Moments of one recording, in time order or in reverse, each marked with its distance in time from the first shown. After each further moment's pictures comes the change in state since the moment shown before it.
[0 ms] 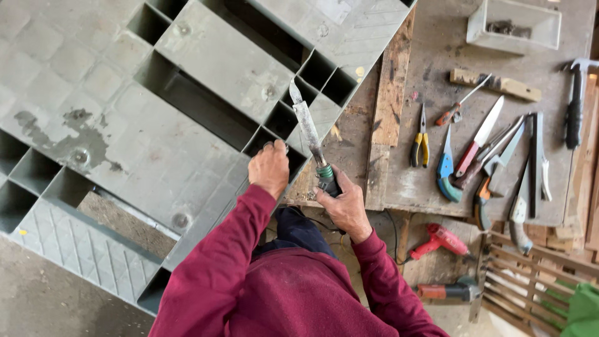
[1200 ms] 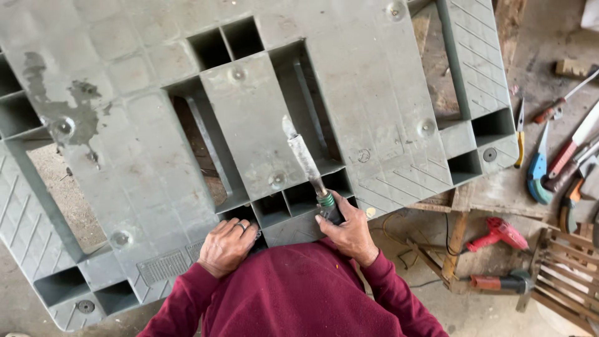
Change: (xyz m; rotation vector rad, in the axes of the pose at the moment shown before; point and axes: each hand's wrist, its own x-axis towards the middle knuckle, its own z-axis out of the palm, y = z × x) left_hand -0.203 -0.202 -0.136 -0.056 -0.081 0.469; right_hand -0.070 -0.048 0.129 -0.025 -0.214 0.097
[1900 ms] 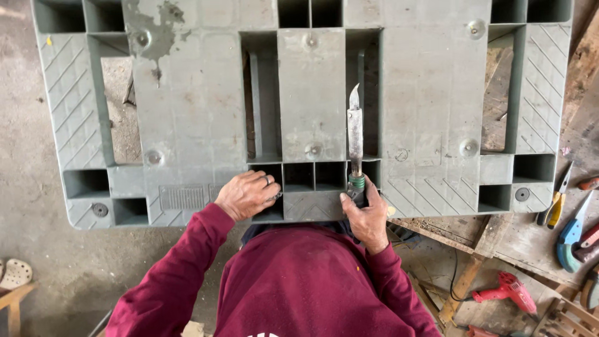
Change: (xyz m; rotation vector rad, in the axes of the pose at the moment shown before) left_hand -0.021 -0.009 0.020 0.013 0.008 -0.044; right_hand -0.003 0.027 0.016 0.048 0.032 -0.100
